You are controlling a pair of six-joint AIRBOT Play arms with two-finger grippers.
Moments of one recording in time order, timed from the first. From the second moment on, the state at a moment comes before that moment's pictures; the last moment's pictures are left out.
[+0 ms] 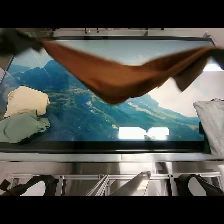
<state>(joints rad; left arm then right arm) 0.22 -1.22 1.67 -2.46 1.26 1.90 -0.48 -0.85 1.01 -0.12 1.06 0.61</state>
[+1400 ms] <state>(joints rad) 0.22 -1.74 1.51 -2.41 1.65 1.76 -0.64 -1.32 0.80 -0.44 1.14 0.76</state>
